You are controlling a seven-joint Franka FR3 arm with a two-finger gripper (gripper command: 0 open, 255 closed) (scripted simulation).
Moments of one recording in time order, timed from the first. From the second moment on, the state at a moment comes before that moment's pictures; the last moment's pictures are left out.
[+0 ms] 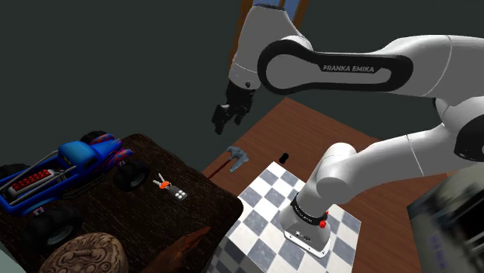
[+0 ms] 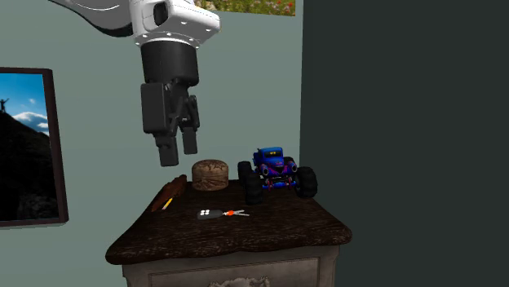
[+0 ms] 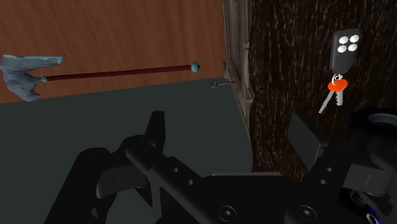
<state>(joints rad) 0.10 -0.65 0.29 -2.48 0.16 1.91 0.30</state>
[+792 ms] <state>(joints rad) 0.10 -0.30 0.56 -2.40 0.14 2.16 0.60</state>
